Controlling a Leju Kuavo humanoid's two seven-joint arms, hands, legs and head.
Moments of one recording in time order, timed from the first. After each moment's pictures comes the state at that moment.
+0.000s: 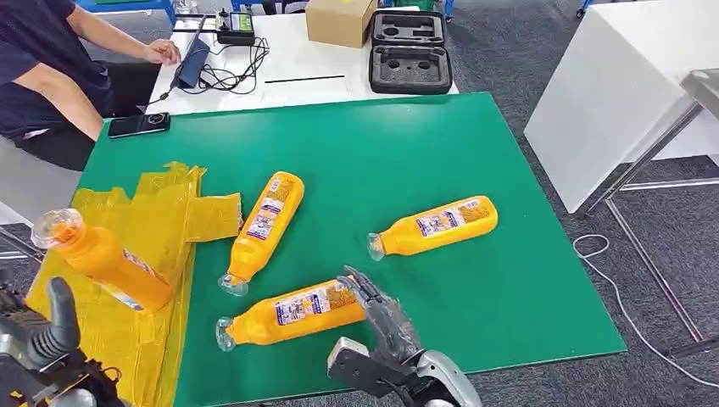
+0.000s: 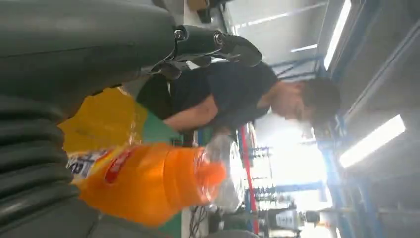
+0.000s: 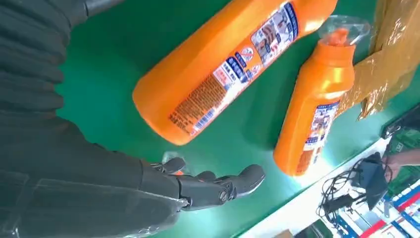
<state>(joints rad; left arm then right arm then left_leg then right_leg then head) 0.20 -0.13 0.38 -1.83 -0.01 0.43 -0.62 0.02 0.07 0.51 -1.54 0.72 0.02 -0.19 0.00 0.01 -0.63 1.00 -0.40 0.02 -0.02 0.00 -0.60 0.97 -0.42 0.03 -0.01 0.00</state>
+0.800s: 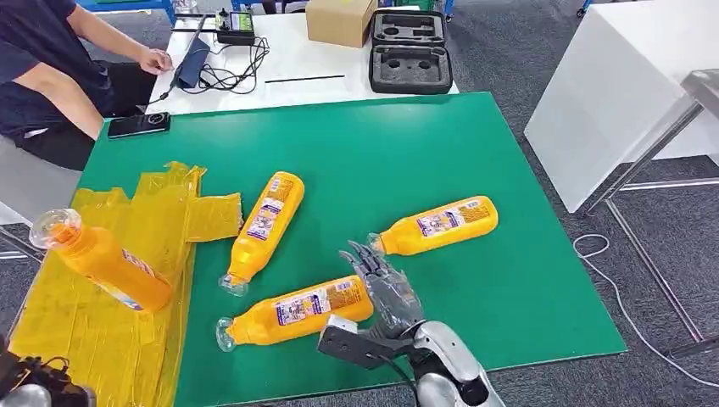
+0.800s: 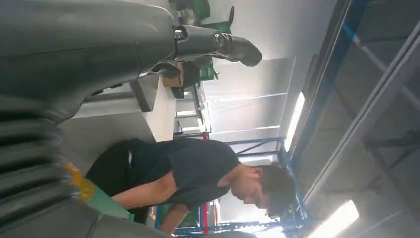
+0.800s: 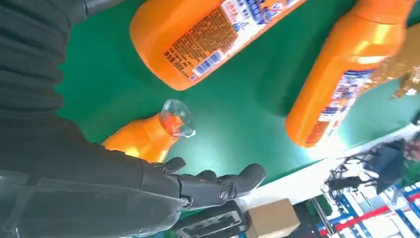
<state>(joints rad) 0.14 -0.11 0.51 -1.92 0.03 0.61 -0.69 -0.11 0.07 0.51 -1.51 0.91 0.05 -0.11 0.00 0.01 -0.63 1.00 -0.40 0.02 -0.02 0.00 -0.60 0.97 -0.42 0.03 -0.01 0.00</state>
